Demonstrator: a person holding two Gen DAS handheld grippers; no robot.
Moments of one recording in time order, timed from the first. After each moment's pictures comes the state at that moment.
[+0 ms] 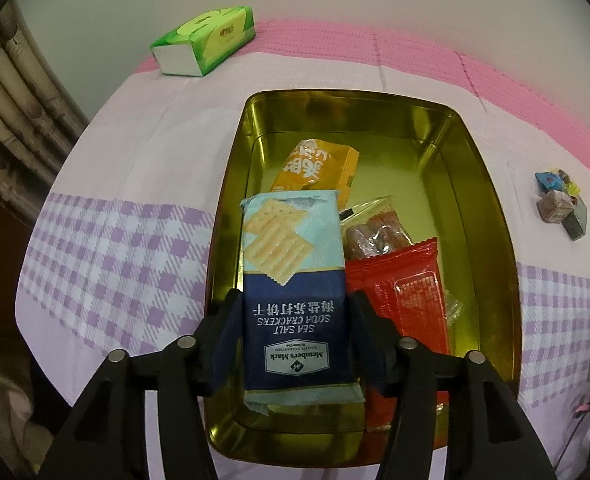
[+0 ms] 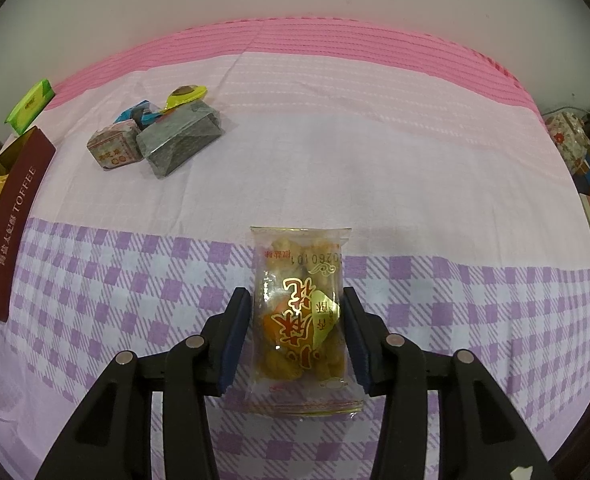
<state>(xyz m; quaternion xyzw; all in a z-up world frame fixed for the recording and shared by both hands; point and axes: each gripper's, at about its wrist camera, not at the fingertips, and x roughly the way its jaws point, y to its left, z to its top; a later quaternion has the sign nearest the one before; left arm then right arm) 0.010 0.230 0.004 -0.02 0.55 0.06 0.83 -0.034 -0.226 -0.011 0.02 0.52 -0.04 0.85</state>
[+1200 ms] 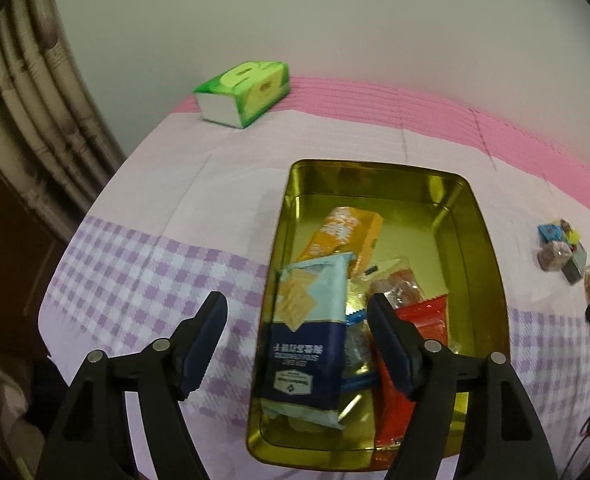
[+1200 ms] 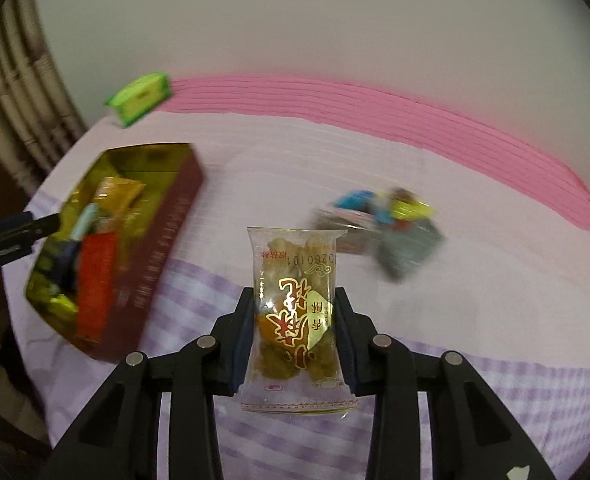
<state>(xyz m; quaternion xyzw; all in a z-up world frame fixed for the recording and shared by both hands) 0.001 0.246 0.040 -0.03 0.47 0.11 0.87 -0.014 -0.065 0.064 -0.04 0.46 0.11 0.88</state>
